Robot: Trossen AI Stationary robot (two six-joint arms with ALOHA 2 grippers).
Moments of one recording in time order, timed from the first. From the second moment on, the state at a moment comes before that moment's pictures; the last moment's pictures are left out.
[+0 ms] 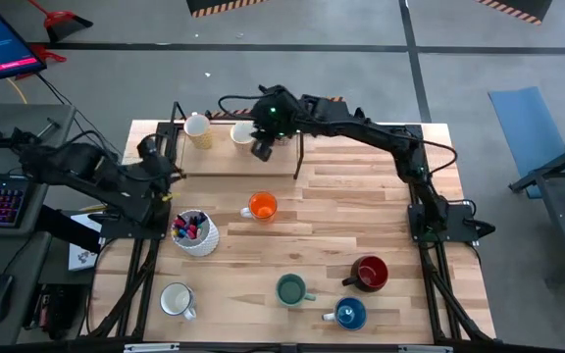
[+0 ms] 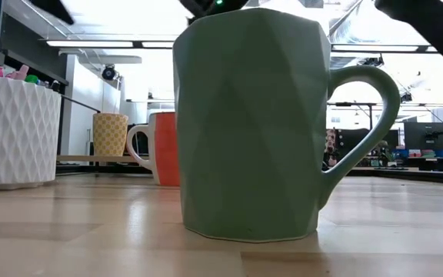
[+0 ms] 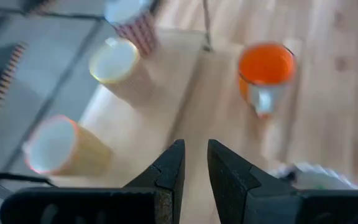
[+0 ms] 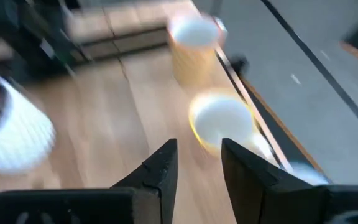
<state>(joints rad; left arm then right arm) -0.29 0.74 1.14 -1.32 -0.63 -0.33 -0.28 2.15 2.36 -0.91 0.08 -0.01</state>
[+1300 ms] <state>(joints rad) 0.74 1.40 1.14 -0.96 0.08 0.19 -0.09 2.00 2.04 -1.52 0.42 0.35</state>
